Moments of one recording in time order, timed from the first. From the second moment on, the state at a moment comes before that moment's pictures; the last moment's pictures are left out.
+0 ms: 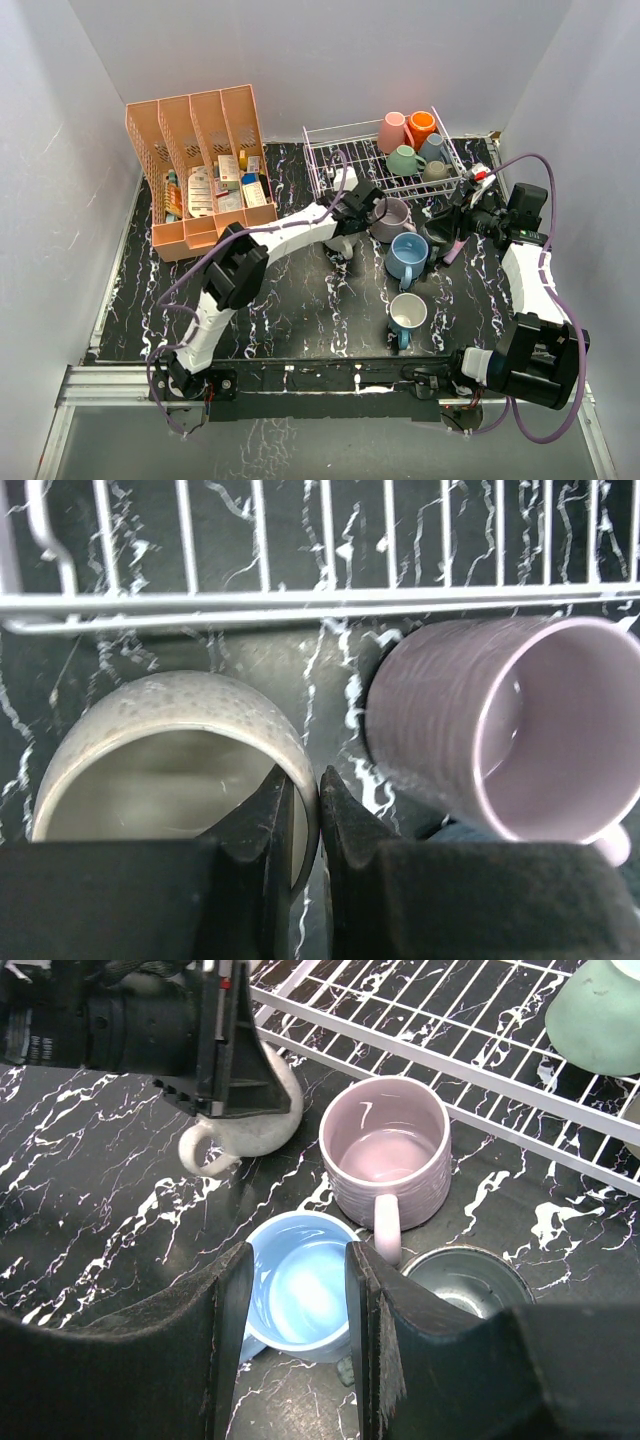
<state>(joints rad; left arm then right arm) -0.87 2.24 1.88 -0.55 -0.48 -0.91 -0.32 1.22 0.87 -0.27 -1.09 -0.36</state>
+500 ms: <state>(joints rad) -0.86 1.63 1.21 -0.18 -0.38 -0.95 -0.32 1.22 0.86 -0.25 -1.19 -0.35</state>
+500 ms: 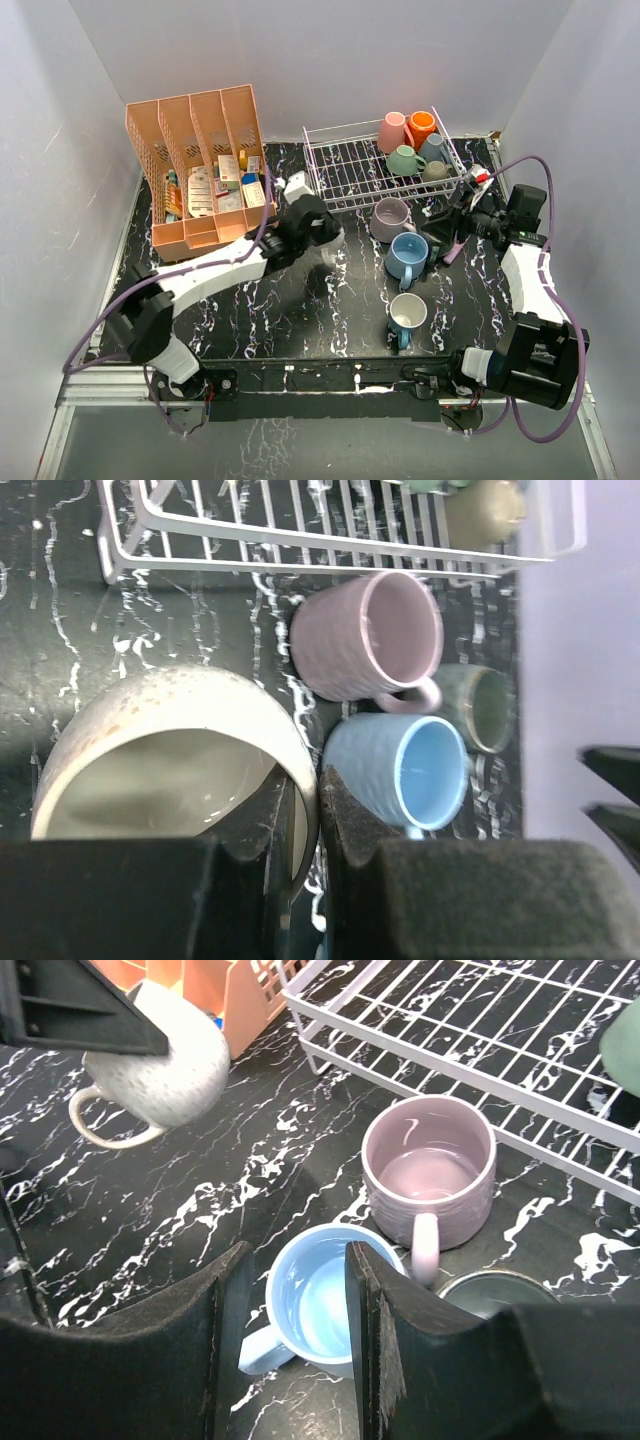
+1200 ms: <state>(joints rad) -0.72 1.33 0.56 0.94 0.09 -0.98 -0.28 1.25 0.86 -0.29 -1.41 -0.36</state>
